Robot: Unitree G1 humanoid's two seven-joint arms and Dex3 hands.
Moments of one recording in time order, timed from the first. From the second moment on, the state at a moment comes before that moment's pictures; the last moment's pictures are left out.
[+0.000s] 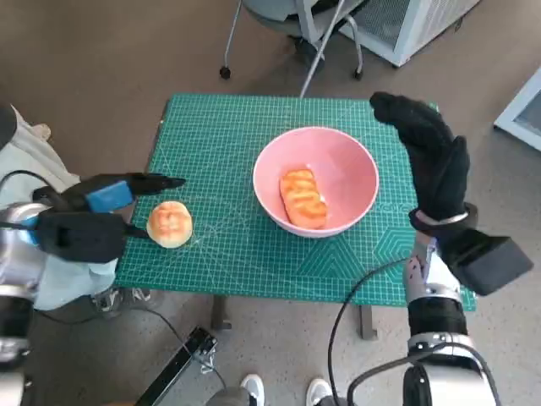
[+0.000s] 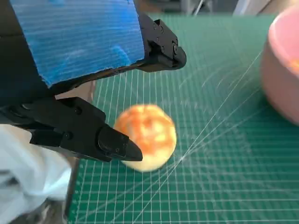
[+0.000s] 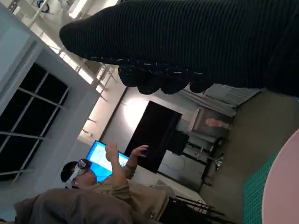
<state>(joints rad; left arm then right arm) -0.66 0.80 -0.21 0.71 0.35 -0.43 -0.67 -0.78 -0.15 -0.19 0.86 0.31 -0.94 0.56</state>
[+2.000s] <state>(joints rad) -1.18 0.40 -0.30 0.76 0.40 -0.58 -0.41 -0.78 -0.15 -0.21 0.84 0.32 -0.94 0.58</state>
